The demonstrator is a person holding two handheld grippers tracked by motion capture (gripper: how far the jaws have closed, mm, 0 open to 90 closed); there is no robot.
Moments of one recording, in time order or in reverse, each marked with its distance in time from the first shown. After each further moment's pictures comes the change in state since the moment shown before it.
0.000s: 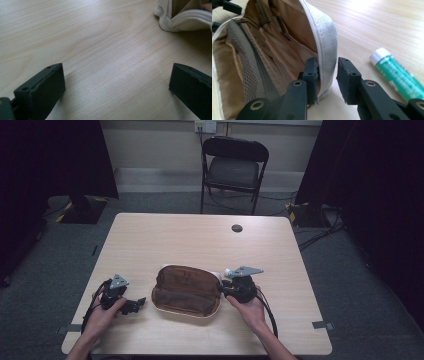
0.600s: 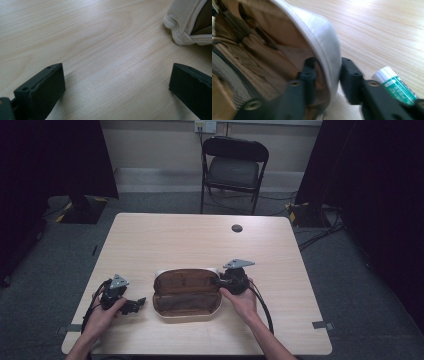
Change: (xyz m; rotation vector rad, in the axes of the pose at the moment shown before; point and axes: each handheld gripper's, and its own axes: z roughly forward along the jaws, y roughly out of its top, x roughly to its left) left arm 0.000 0.000 0.000 0.000 0.000 0.000; right arm -0.004 0.014 0.028 -0.004 -0.016 0.008
